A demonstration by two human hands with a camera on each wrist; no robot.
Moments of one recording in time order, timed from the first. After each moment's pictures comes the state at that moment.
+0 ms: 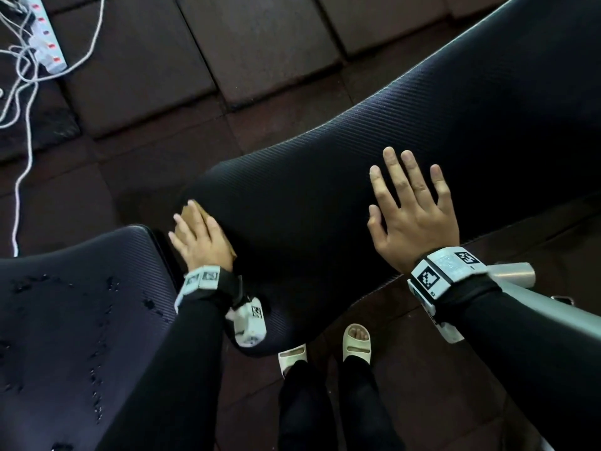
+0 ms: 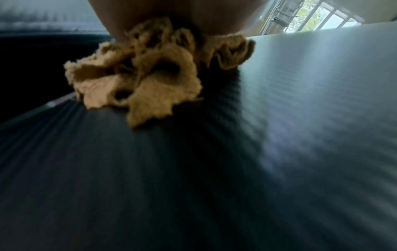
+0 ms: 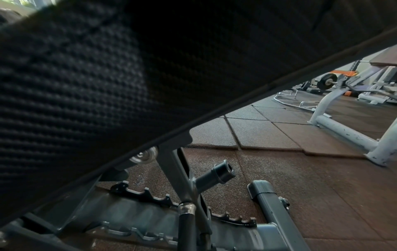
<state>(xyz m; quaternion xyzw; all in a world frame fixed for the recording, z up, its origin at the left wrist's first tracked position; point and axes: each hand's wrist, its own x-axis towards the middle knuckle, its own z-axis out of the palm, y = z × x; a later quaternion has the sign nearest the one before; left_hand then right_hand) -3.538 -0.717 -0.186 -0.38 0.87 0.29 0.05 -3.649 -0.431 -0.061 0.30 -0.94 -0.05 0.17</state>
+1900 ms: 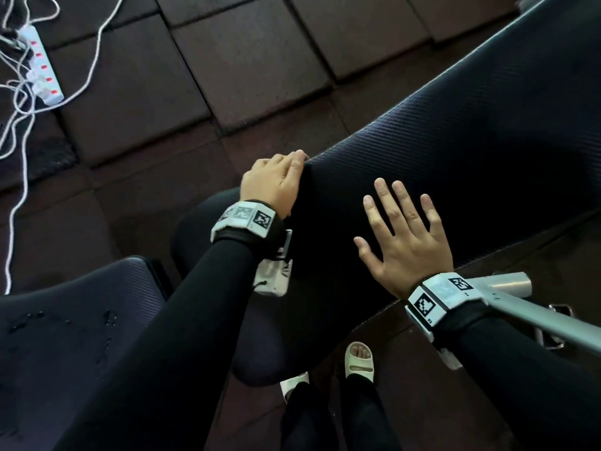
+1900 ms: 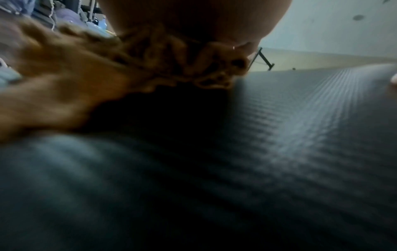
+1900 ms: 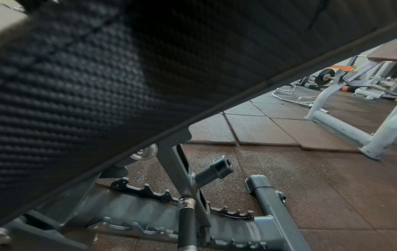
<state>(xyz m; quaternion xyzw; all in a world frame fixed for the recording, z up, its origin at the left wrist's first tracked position) -3.699 -0.670 -0.091 -0.10 0.94 0.32 0.10 -3.651 -0.431 -0.059 0.30 -0.94 -0.07 0.17</state>
